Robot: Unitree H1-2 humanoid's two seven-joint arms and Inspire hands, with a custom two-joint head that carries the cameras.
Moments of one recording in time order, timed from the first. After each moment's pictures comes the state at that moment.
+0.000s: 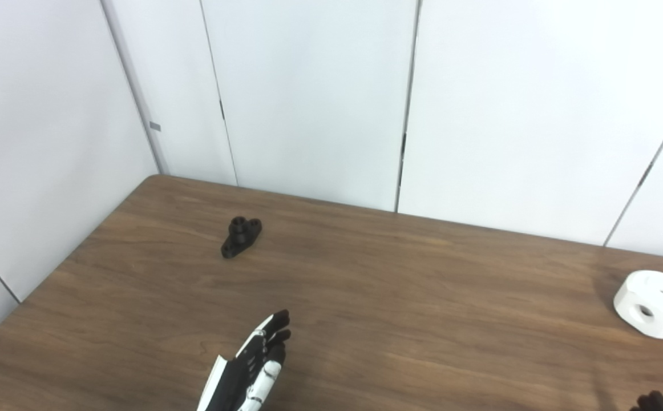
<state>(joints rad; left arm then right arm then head) 0.37 0.13 -0.05 -0.28 0.02 -0.17 0.08 0.38 -0.15 -0.01 -0.26 0.19 -0.21 0.04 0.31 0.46</state>
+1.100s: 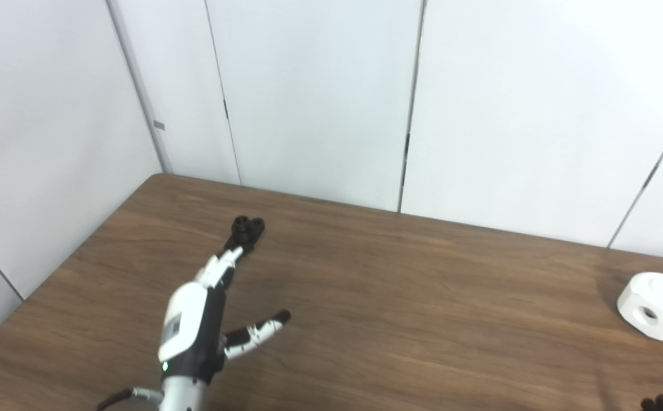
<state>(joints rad) 0.18 0.14 0.08 -0.49 0.74 0.23 0.14 0.38 -0.14 -0.01 -0.25 0.18 -0.21 0.04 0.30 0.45</state>
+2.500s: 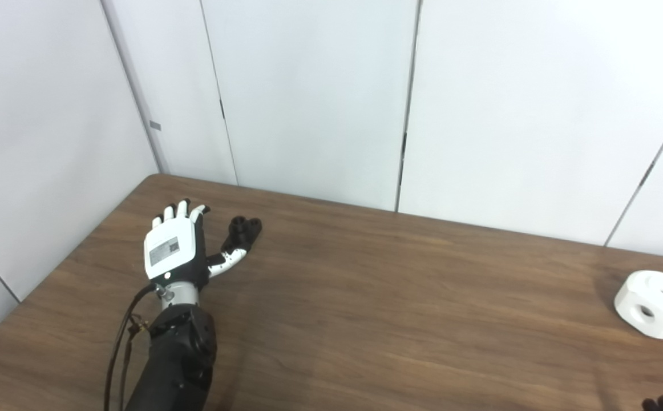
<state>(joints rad) -0.21 0.28 0.14 0.04 1.01 0.46 0.11 0.38 -0.14 -0.02 -0.23 0.19 -0.26 0.06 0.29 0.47</state>
